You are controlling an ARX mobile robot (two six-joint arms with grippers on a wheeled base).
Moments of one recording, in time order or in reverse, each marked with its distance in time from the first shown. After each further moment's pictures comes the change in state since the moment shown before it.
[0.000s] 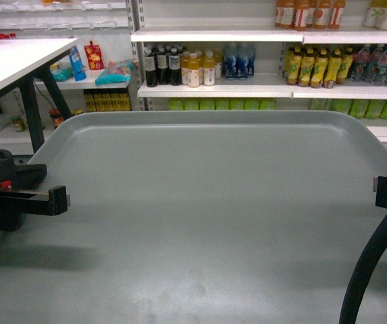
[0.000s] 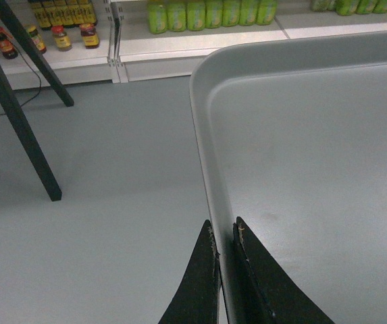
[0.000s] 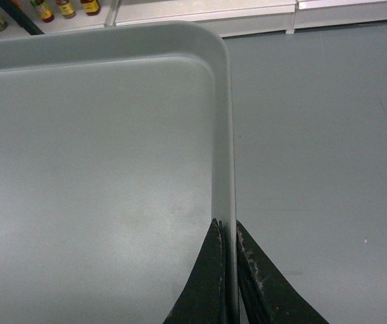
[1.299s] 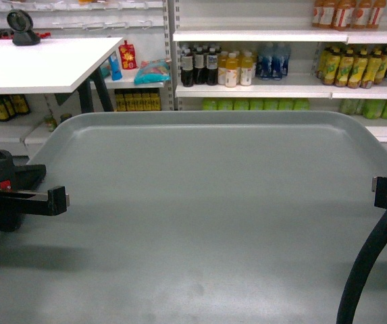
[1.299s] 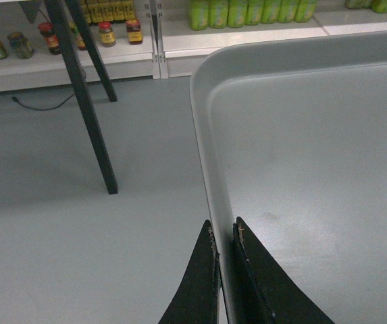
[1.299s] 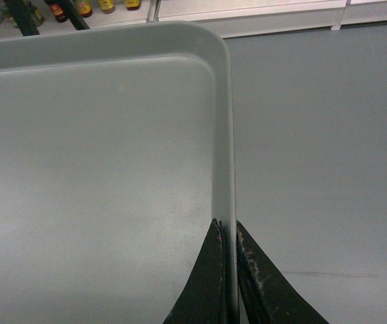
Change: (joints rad) left arm 0.000 0.001 0.000 0.000 0.000 0.000; right arm 0.000 0.002 0.000 0.000 0.000 0.000
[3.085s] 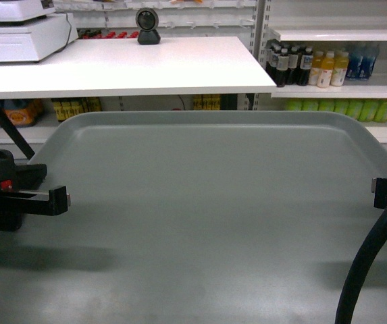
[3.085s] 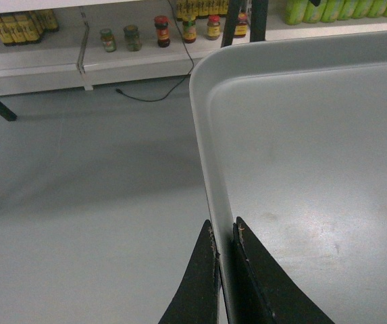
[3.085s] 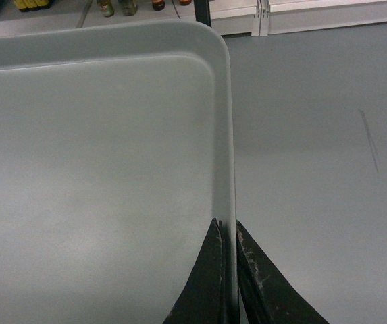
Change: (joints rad) left arm 0.000 0.002 0.000 0.001 0.000 0.000; right arm 0.000 0.004 0.000 0.000 0.000 0.000
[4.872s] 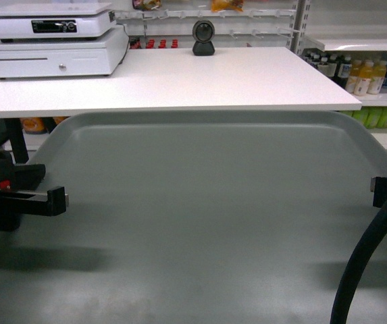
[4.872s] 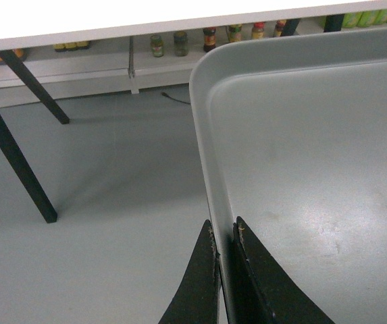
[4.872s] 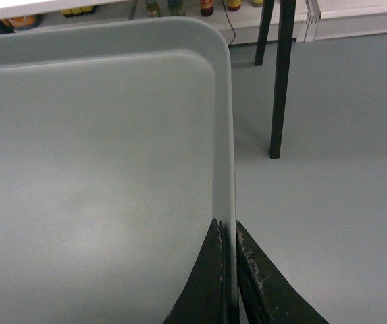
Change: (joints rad) left arm 0.004 0.001 0.000 -0.001 0.000 0.007; right arm 0.000 0.000 0.001 0.000 -0.004 0.000
